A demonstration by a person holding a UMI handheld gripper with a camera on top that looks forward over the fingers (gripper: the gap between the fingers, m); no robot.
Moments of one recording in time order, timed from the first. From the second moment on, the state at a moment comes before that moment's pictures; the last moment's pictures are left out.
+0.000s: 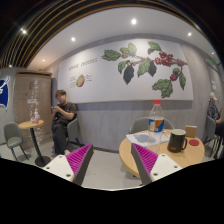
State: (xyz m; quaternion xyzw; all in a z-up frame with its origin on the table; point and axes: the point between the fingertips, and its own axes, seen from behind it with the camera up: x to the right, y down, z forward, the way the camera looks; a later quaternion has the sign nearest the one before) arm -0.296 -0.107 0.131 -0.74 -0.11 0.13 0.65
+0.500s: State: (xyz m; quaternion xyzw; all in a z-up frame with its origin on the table) arm -0.152 0.031 0.133 -0.73 -0.04 0.04 0.68
